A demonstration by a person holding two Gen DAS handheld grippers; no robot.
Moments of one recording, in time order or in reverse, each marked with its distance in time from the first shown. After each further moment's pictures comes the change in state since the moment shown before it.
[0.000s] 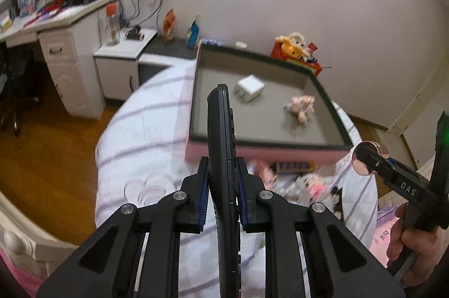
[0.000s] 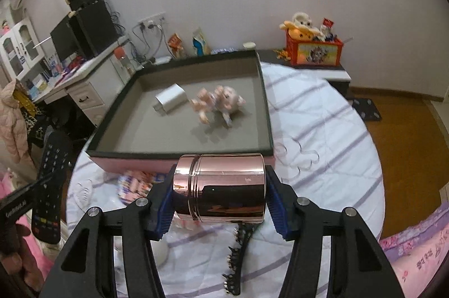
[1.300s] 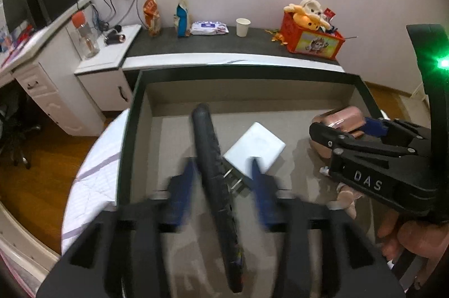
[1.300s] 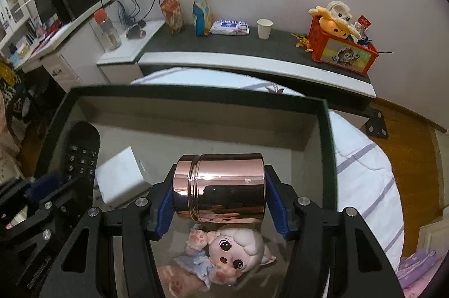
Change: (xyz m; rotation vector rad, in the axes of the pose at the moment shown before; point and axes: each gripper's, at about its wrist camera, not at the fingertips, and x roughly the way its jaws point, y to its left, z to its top) left arm 0.178 -0.051 0.115 0.143 0.158 0.133; right arm 0.193 0.007 0.122 -0.131 0.232 -0.066
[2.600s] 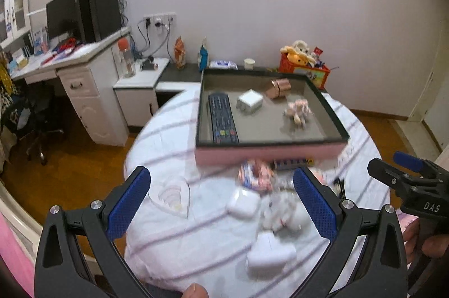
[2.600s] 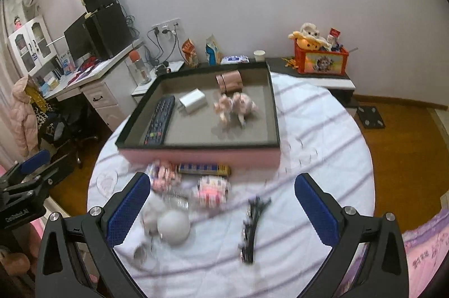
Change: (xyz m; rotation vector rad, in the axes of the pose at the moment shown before) left arm -0.200 0.019 -0.174 -0.052 -0.241 0.018; right arm -0.198 0.009 -0.200 0.111 -0.238 0.091
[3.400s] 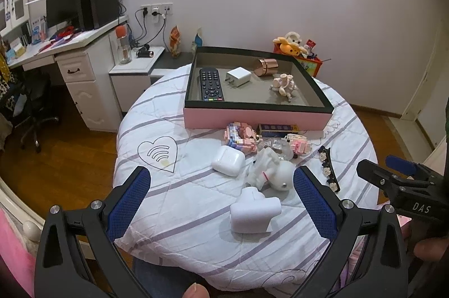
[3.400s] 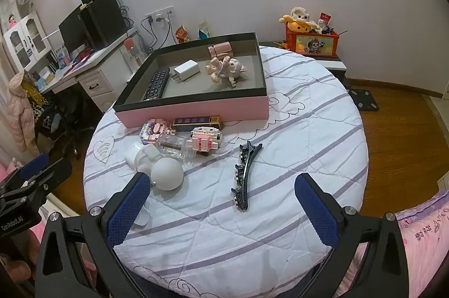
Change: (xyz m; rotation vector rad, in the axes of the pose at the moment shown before) left arm -0.023 -0.014 -0.047 -0.016 0.022 -0.027; right arm -0.013 -0.006 -0.047 0.025 0.038 -0.019
